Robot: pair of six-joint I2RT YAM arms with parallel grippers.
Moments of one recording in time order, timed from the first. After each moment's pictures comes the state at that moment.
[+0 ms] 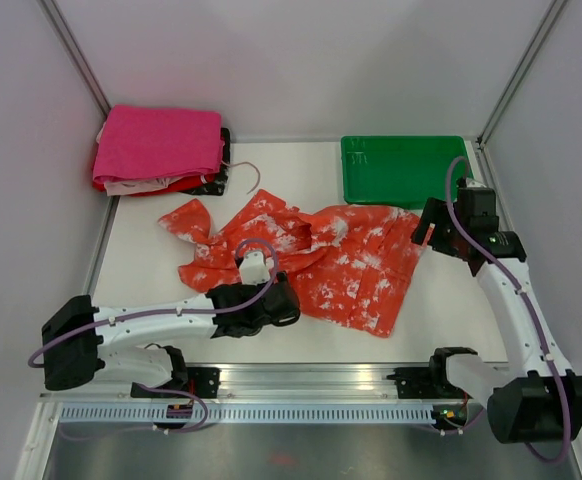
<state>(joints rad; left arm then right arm) -1.20 1.24 0.77 -0.64 -0.59 -1.30 0.01 1.06 0.98 -0.75 -0.01 0.35</state>
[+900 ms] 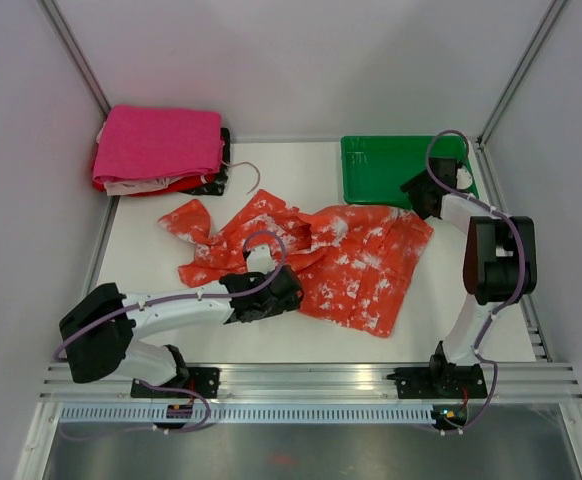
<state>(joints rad) -1.07 1.38 0.77 -0.51 -0.46 -1.18 -0.03 1.85 1.18 -0.10 0.09 0.95</state>
